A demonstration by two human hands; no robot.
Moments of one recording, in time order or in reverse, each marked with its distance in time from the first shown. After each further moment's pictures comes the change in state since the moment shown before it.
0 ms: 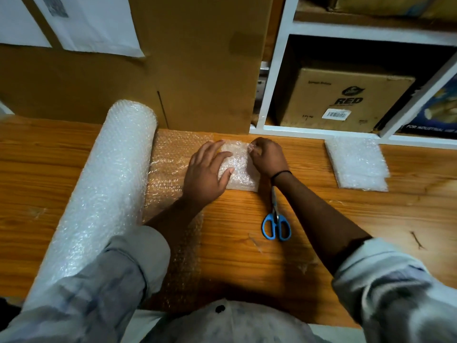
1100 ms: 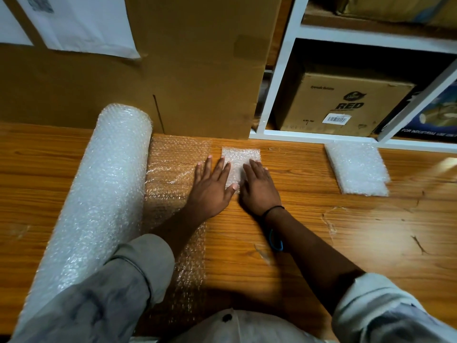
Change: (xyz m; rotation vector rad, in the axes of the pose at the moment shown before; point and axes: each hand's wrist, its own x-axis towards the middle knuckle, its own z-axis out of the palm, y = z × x) left_hand 0.001 -0.028 0.046 0.128 -0.423 -0.034; right_hand -0.050 0.009 0.053 -0.285 -0.129 -0.102
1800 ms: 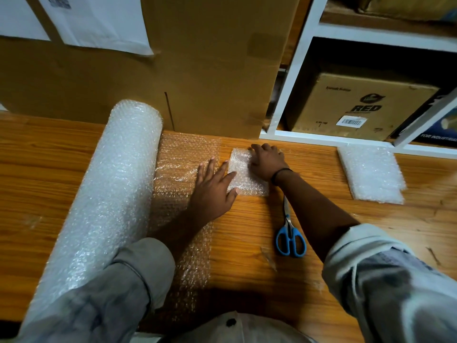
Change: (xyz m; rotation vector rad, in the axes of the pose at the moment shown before) left_hand -0.013 -0.013 0.009 0.001 0.171 0.017; right_hand 0.091 0.011 -0.029 -0.158 -0.250 0.094
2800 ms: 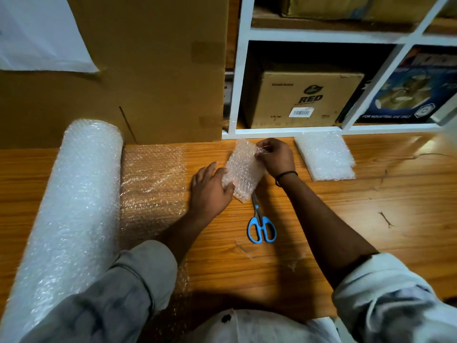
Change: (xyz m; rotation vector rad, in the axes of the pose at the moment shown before) left_hand 0.028 0.078 -0.010 -0.271 -0.056 -0.147; right_hand -0.079 0.066 -0.035 0.786 0.502 0.298
